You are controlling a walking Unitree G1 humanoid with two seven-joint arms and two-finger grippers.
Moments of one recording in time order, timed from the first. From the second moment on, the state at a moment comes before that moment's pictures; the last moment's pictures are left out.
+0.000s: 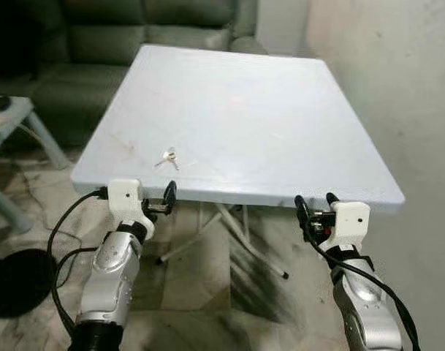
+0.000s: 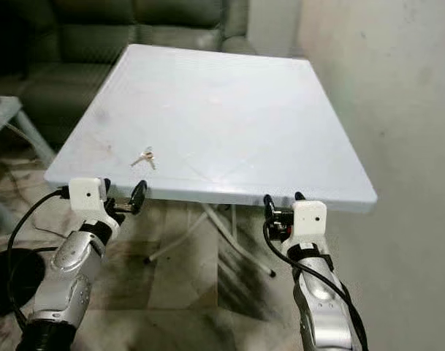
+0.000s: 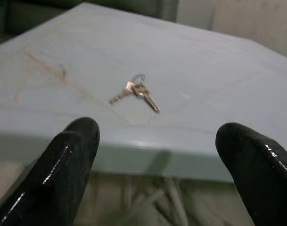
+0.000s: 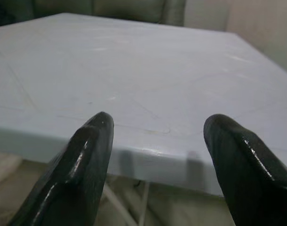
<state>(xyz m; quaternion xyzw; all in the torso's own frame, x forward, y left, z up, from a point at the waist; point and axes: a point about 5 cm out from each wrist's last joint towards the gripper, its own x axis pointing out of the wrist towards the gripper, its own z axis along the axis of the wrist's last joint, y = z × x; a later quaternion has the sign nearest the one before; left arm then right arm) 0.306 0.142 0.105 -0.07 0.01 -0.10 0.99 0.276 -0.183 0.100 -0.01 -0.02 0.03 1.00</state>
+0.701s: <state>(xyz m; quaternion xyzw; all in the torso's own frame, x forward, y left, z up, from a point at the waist) 0.306 0.152 0.108 -0.07 0.01 -0.08 0.99 0.277 -0.180 0.102 0.00 -0.03 0.03 1.00</state>
